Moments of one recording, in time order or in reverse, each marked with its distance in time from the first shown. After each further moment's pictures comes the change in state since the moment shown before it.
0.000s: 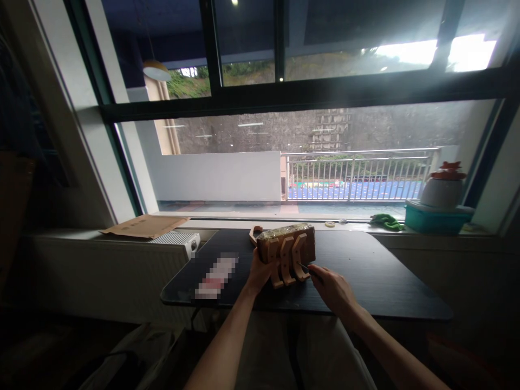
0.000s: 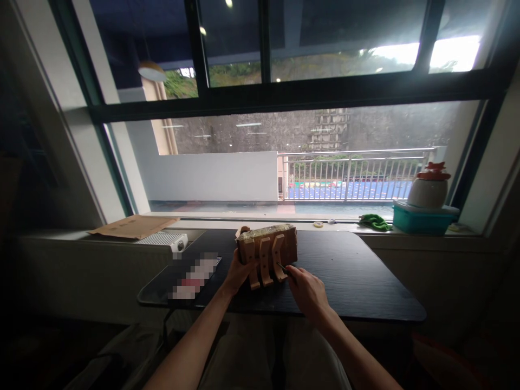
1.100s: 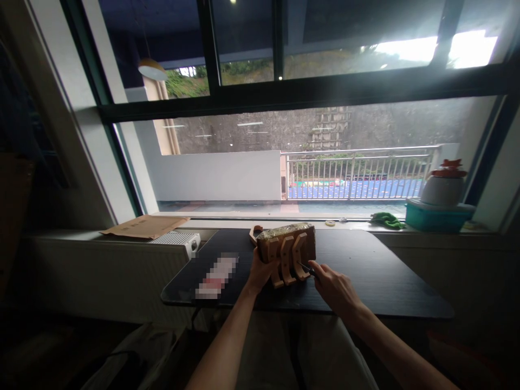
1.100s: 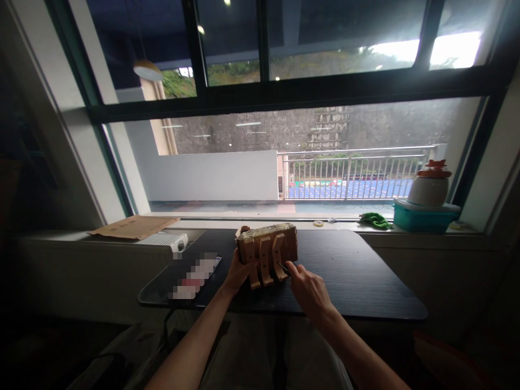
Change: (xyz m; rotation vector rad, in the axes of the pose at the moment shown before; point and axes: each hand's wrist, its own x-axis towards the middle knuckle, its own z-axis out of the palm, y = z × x) left_hand -0.003 0.006 0.002 -0.007 0.019 -0.007; right_hand -0.001 -0.004 -0.007 -0.243 -0.013 -0.117
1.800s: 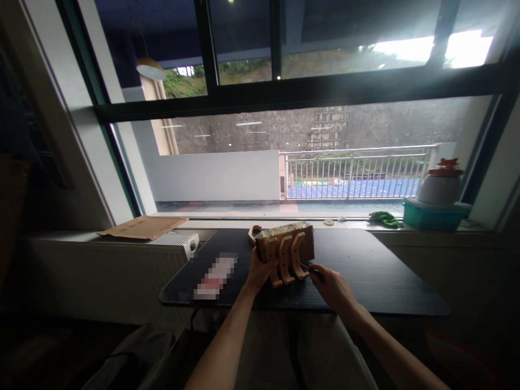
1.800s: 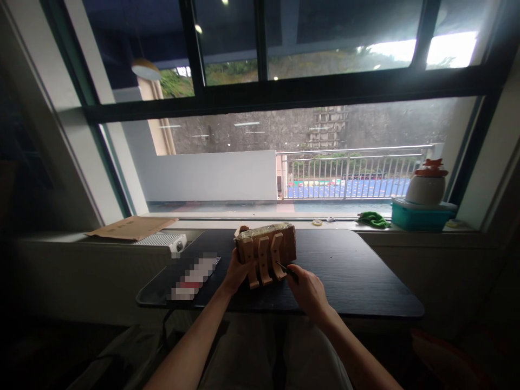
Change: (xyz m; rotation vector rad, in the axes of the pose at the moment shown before) left_hand 0.002 -0.005 -0.001 0.035 -0.017 0.007; right_hand 0.002 0.006 0.015 0.364 -0.017 0.225
